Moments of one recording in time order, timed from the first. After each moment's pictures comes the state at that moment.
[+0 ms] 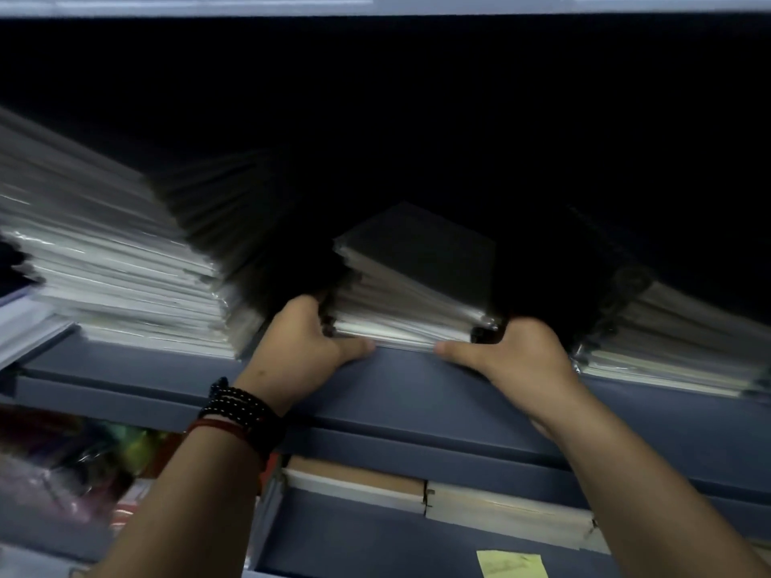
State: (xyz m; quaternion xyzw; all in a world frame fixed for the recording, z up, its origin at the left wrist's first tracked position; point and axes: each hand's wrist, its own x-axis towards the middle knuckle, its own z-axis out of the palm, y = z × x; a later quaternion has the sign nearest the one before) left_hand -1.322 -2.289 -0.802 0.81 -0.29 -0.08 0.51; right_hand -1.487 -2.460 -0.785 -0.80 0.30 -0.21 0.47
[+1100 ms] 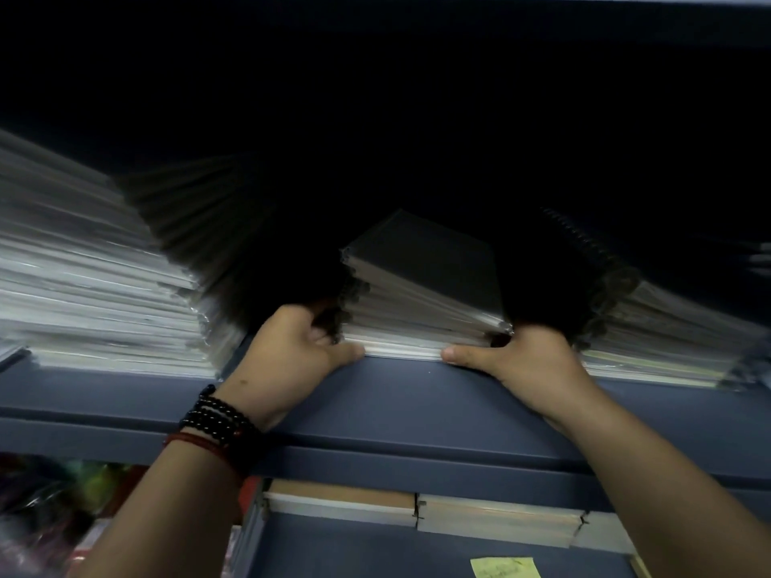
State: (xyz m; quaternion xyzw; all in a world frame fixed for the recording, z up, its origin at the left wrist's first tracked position) left_hand -1.312 -2.297 -0.809 0.72 -0.34 -0.16 0.59; right_hand -1.494 -2.462 -0.778 -0.80 0.37 -0.22 0.41
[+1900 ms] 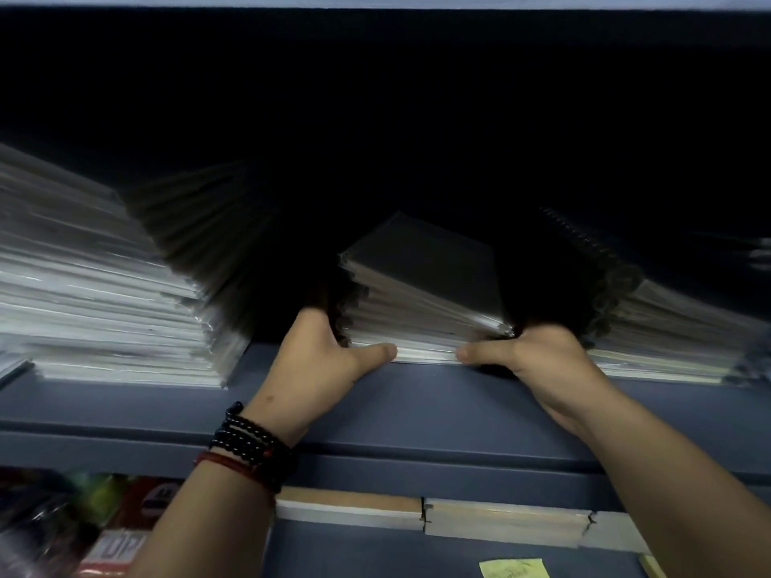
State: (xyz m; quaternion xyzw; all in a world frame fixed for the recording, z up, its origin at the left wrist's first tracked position) left_hand -1.331 -2.306 -0.799 0.71 -0.38 -0.11 0.59; right_hand -1.492 -2.467 -0.781 -0.71 0.34 -0.26 0.56
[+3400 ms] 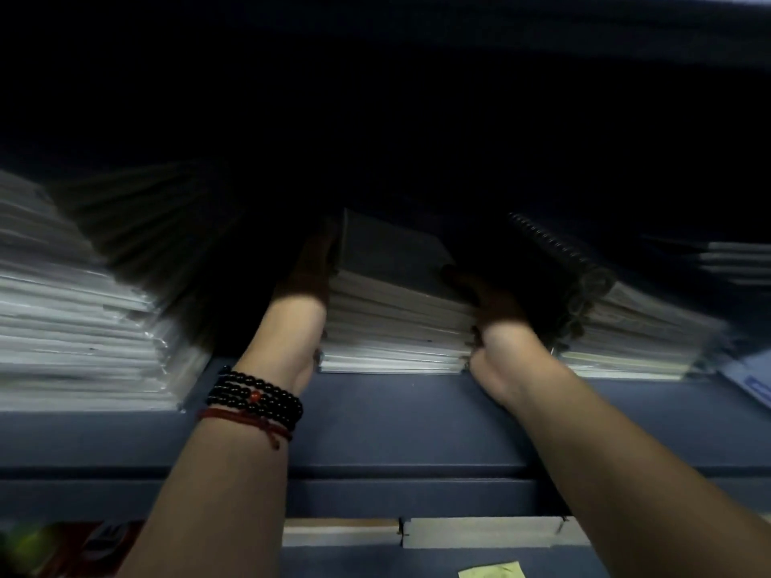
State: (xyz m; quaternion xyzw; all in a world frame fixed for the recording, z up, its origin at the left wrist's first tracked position) left_hand -1.334 -2.351 -0.750 0.58 -0.19 -0.16 0.77; right_hand -1.441 -2.470 -0.768 -0.51 0.32 -0.38 0.71
